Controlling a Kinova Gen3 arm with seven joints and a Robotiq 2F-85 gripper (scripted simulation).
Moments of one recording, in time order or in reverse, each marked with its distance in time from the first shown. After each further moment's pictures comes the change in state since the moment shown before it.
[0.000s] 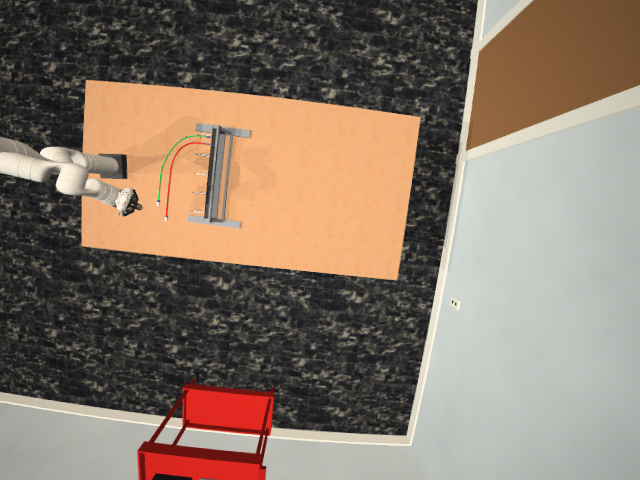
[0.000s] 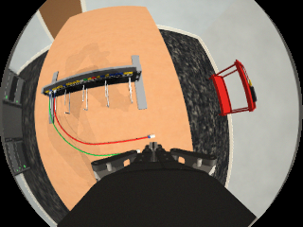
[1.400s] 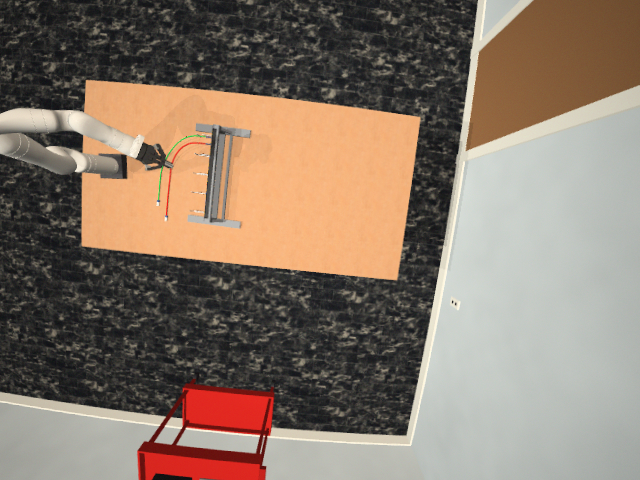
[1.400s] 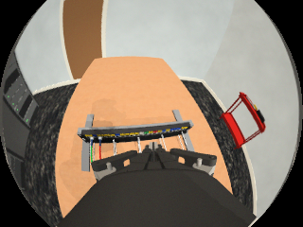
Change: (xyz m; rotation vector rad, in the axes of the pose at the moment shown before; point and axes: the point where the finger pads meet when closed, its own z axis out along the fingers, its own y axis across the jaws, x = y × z) arm 0.102 -0.208 -0.050 0.050 0.528 0.052
